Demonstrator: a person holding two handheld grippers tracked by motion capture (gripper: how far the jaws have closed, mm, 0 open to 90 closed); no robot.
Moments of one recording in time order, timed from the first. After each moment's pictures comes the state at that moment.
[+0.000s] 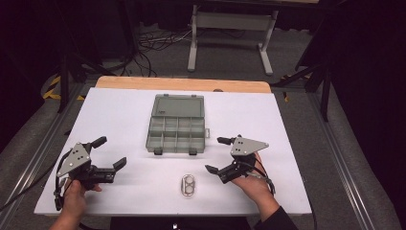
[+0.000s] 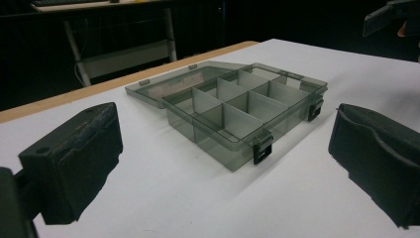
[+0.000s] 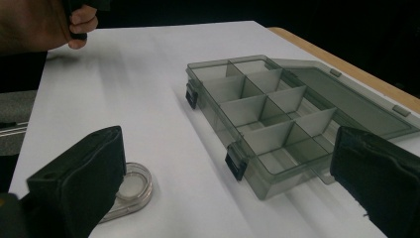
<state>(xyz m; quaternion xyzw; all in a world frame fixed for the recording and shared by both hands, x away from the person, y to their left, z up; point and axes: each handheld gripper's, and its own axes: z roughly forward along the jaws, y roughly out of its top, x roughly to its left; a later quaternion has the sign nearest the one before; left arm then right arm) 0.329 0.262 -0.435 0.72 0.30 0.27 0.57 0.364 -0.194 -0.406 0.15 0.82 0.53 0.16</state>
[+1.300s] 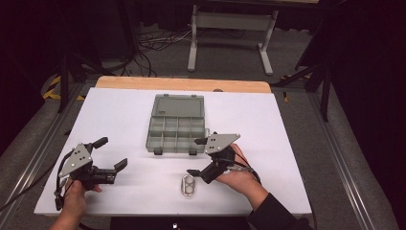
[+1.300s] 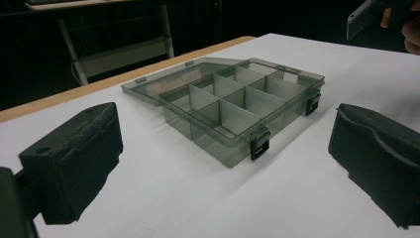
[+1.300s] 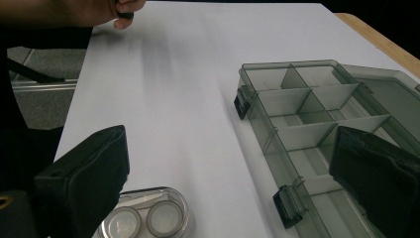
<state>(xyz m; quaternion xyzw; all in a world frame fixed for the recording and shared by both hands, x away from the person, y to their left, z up) 0.328 0.259 -0.435 0.73 0.29 0.26 0.56 0.373 -0.138 -0.393 0.07 0.87 0.47 0.11</state>
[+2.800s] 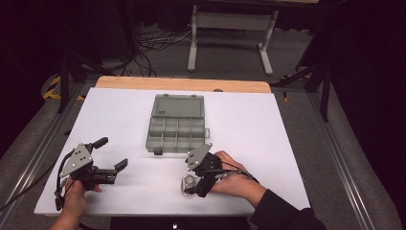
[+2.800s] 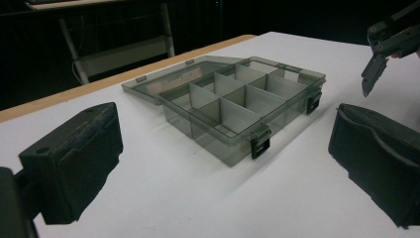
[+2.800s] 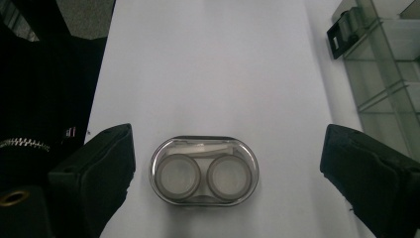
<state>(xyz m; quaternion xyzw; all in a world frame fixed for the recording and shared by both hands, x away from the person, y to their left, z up) 0.329 0.259 -0.435 0.73 0.29 0.27 0.56 0.360 -0.102 -0.414 0.00 0.95 0.32 0.04</state>
